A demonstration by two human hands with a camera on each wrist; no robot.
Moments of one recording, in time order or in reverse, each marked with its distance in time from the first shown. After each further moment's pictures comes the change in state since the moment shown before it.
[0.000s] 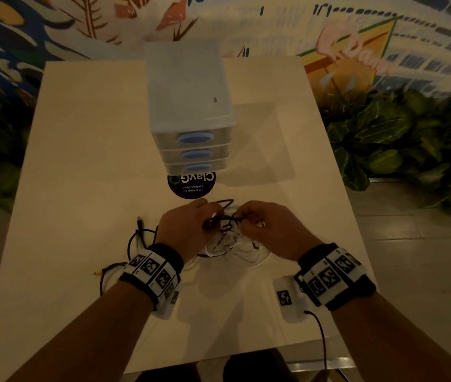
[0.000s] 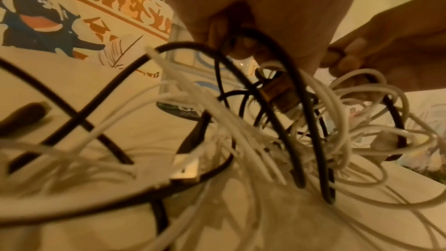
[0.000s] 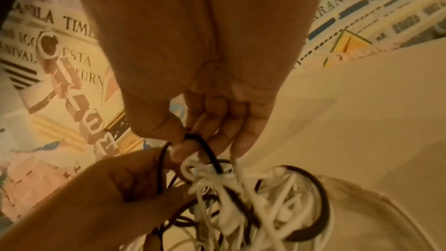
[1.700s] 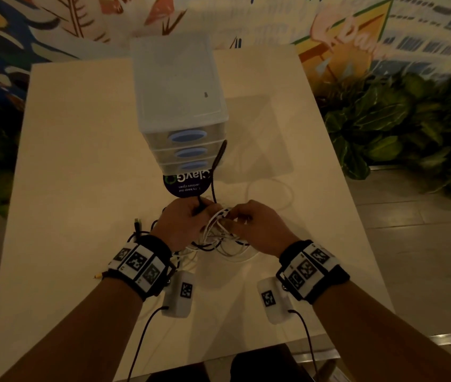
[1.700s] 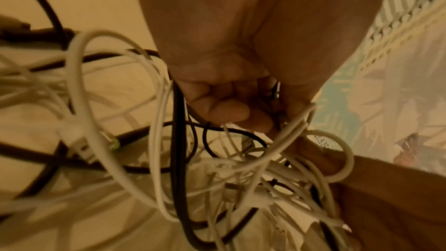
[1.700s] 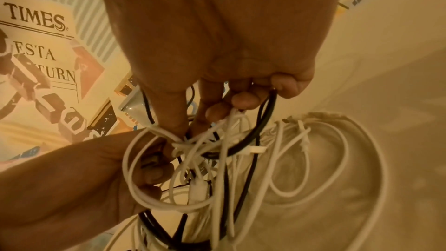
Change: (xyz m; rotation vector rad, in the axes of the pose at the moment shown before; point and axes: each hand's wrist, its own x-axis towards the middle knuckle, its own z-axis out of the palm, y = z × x) left_hand 0.016 -0.013 -0.005 -0.651 -0.240 -0.324; right_hand 0.019 0.007 0.030 0.031 0.043 0.150
